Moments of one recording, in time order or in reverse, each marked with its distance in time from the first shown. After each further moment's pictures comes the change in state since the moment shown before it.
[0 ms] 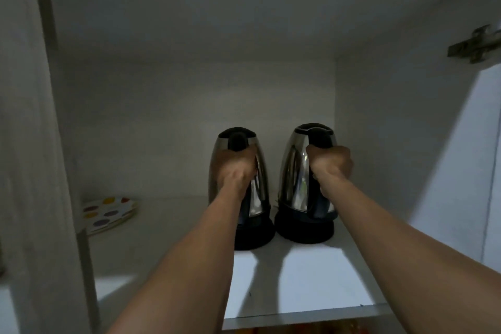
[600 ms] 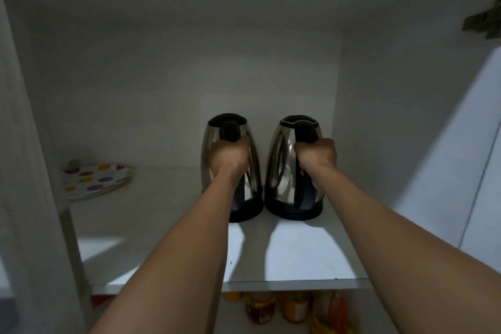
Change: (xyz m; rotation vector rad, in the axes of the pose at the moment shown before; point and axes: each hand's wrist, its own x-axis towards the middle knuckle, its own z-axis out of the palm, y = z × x) left_hand -0.013 -0.028 0.013 0.052 -0.008 -0.036; right_hand 0.002 0.030 -0.008 -0.050 -0.274 -0.001
